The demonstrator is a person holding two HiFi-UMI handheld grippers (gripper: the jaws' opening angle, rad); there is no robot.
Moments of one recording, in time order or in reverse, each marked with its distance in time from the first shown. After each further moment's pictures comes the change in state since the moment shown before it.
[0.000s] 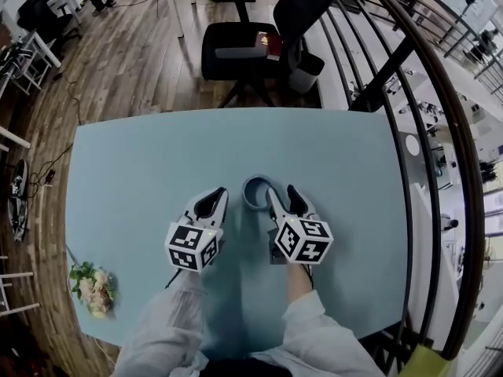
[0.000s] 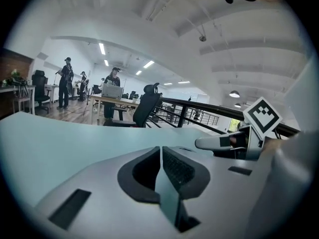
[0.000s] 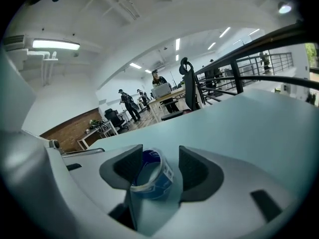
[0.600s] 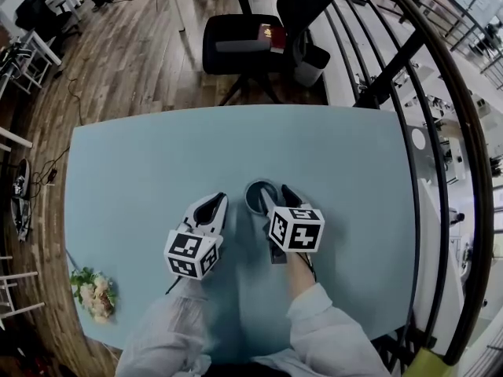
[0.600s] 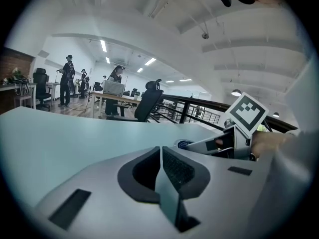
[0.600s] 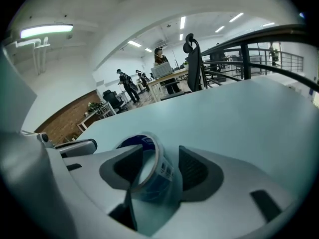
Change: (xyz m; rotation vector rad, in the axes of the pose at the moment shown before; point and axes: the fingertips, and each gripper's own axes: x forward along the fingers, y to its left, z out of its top) left arm 0.005 0.013 -0.021 -0.012 0.024 0.014; right arm 0.047 -0.001 -0.043 -0.054 0.243 -0.010
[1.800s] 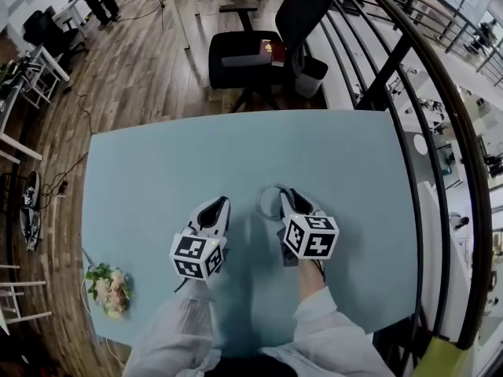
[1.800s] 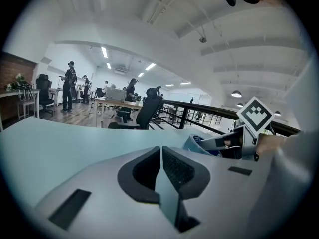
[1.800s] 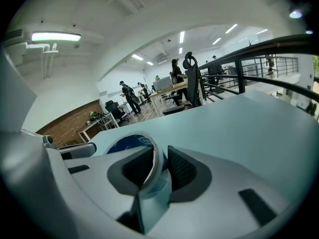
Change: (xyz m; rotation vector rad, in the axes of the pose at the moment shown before) left arm -0.047 -0.009 0.024 0.018 -0.041 0.025; right arm -0.066 0.013 0.017 0.006 -0.147 -0.005
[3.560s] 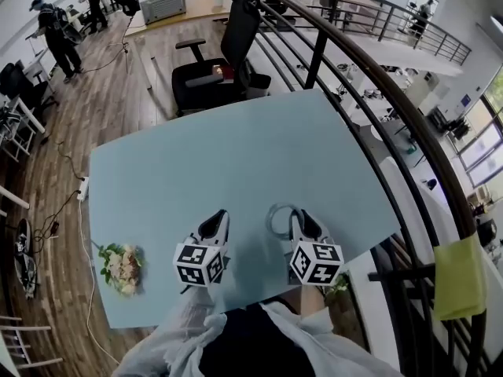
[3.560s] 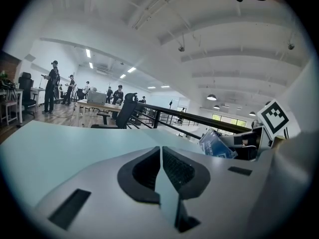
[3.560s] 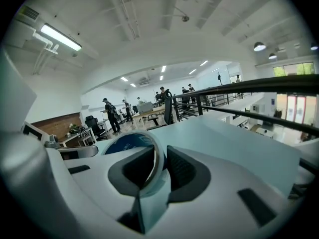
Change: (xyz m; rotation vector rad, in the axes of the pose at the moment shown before) left arm -0.191 -0.119 -0.016 0.048 -0.006 -0.227; right arm -0.290 0.055 -0.093 0.048 -0.283 -0.296
